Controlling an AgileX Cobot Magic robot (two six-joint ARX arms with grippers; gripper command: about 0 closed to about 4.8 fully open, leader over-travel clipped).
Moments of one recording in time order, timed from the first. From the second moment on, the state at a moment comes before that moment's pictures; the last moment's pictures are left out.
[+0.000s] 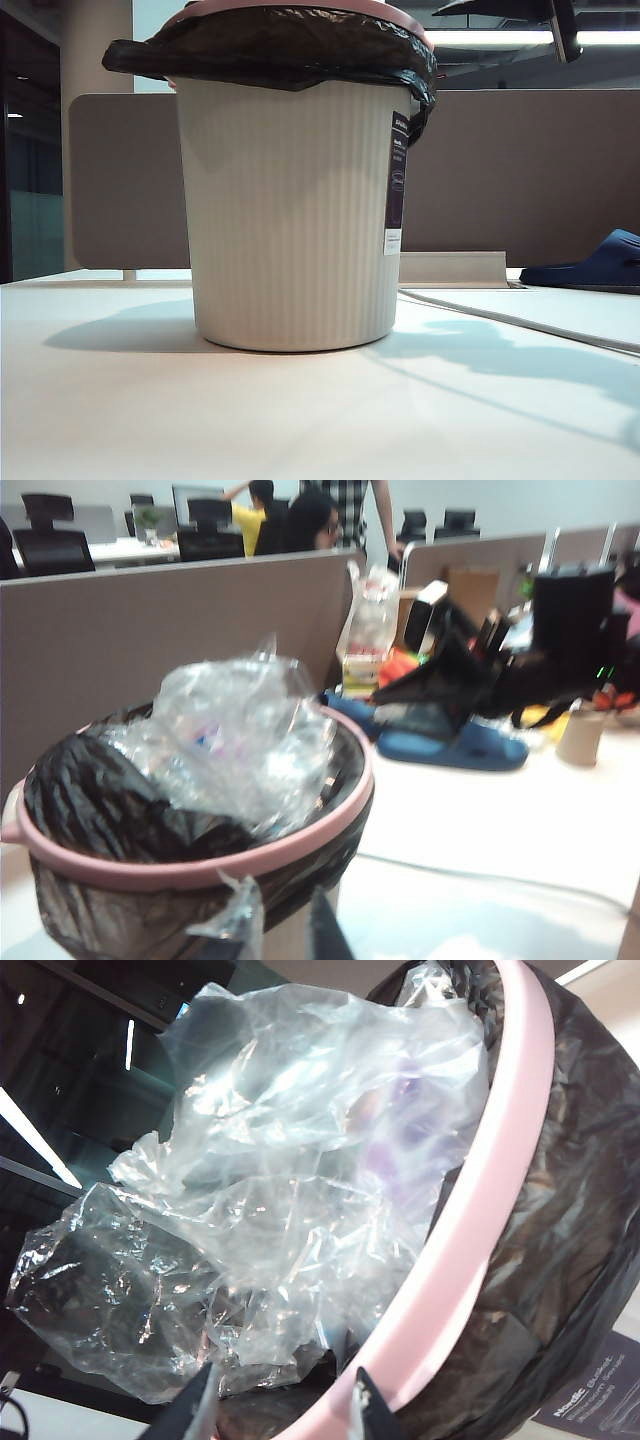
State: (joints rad) left arm -0.09 0.49 0.84 -0.32 0.80 0.03; right arm 0.31 1.12 0.85 0.17 -0.62 0.98
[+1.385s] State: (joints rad) left arm -0.68 0.75 0.84 -0.30 0.29 0.30; right arm 0.31 1.17 0.85 0.21 -0.59 1.07
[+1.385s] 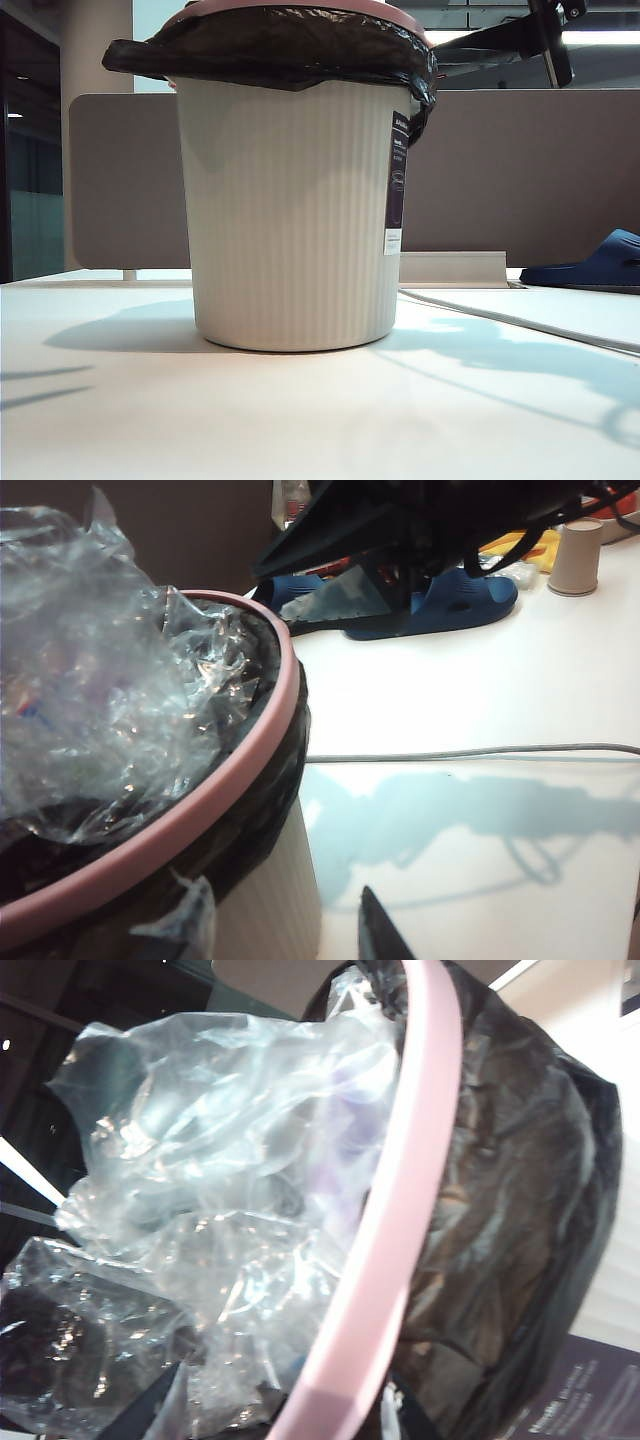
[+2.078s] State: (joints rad) left arm -0.68 0.75 0.84 -0.30 0.29 0.30; right arm 0.31 1.18 0.85 0.36 -0.68 1.18
